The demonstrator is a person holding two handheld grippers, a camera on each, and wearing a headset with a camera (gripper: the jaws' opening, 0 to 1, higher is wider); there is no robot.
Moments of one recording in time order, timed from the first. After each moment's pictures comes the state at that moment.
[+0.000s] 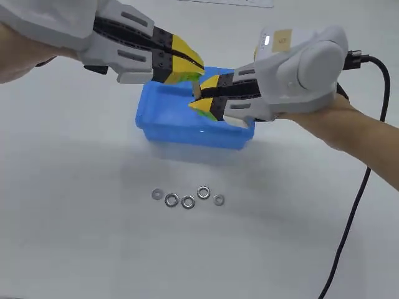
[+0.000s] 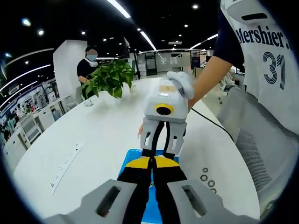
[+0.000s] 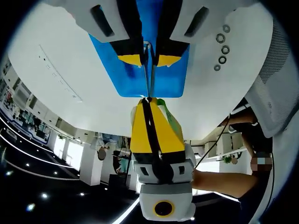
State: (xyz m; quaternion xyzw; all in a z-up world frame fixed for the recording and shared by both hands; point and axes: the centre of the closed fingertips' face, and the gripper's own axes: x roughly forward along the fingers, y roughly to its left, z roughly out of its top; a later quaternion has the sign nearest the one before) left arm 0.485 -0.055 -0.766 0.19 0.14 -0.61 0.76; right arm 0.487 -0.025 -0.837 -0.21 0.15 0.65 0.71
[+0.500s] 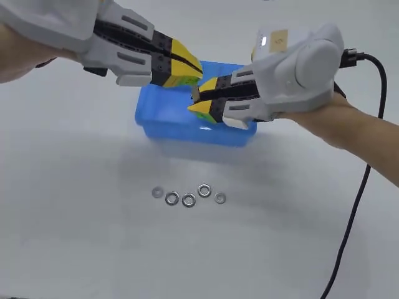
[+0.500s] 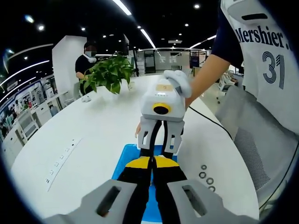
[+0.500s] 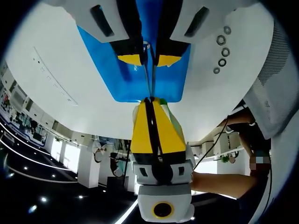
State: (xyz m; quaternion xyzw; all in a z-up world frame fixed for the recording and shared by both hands) left arm 0.481 -0.054 -0.774 0.18 0.16 -0.62 0.75; right arm 0.481 -0.023 -0.845 -0.21 0.16 0.66 0.70
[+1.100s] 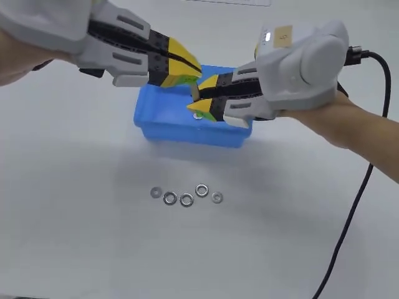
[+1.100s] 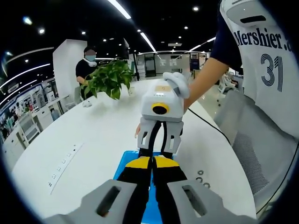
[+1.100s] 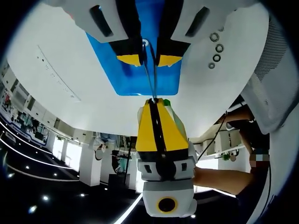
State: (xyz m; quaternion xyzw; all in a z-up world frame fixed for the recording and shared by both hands) left arm 0.468 -0.059 -0.751 0.18 0.13 -0.62 0.75; right arm 0.474 -0.028 -0.822 -0.21 0.15 0.66 0.71
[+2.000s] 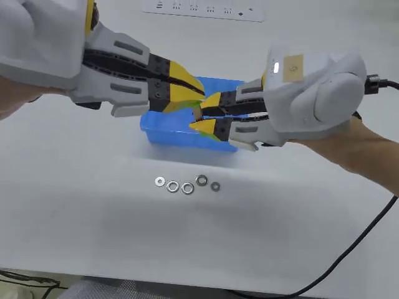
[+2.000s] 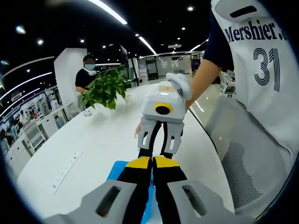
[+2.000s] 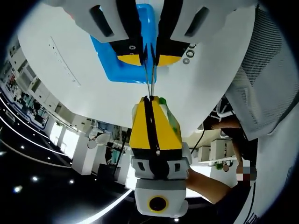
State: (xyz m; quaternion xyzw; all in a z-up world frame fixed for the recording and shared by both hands) left arm 0.396 -0.077 -0.714 0.20 0.10 -0.60 0.77; right arm 0.413 -0.041 -0.787 -0.25 0.10 0.66 0.70
